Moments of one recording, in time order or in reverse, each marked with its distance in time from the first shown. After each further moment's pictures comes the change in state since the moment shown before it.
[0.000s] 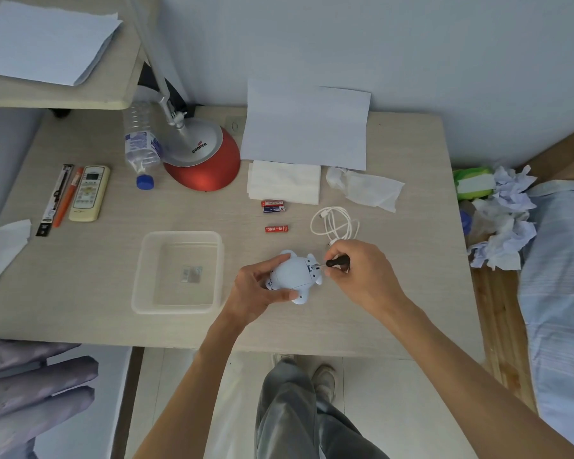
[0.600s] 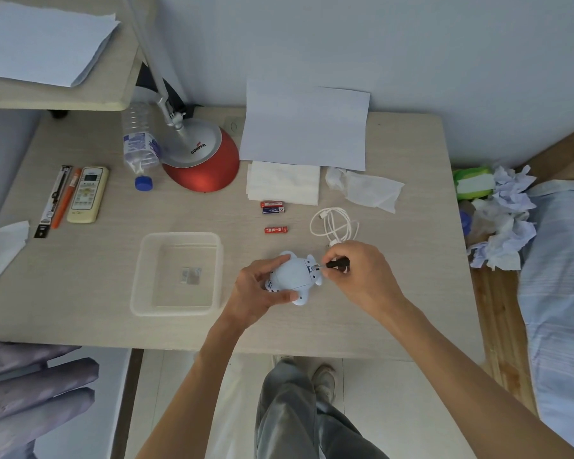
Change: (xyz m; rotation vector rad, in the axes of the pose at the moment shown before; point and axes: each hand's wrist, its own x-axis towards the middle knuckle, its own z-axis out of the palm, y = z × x) left_hand 0.003 -0.006 0.001 0.053 0.016 0.057; right_hand 0.002 0.000 0.001 0.014 -0.004 -0.023
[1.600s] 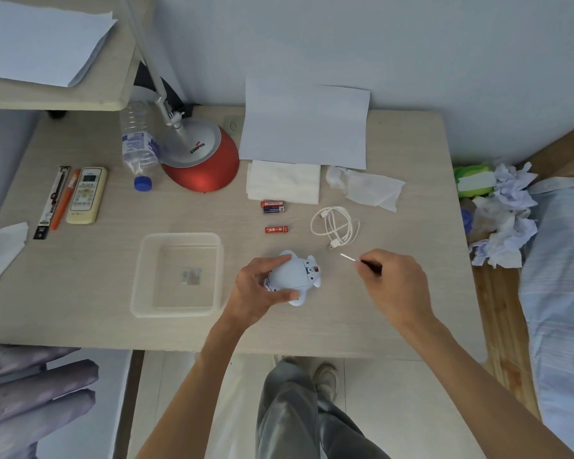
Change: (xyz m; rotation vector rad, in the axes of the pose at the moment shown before) left_hand 0.007 -0.014 -0.001 0.034 0.033 0.069; right_hand -0.021 0.036 -0.010 -0.145 0.232 0.147
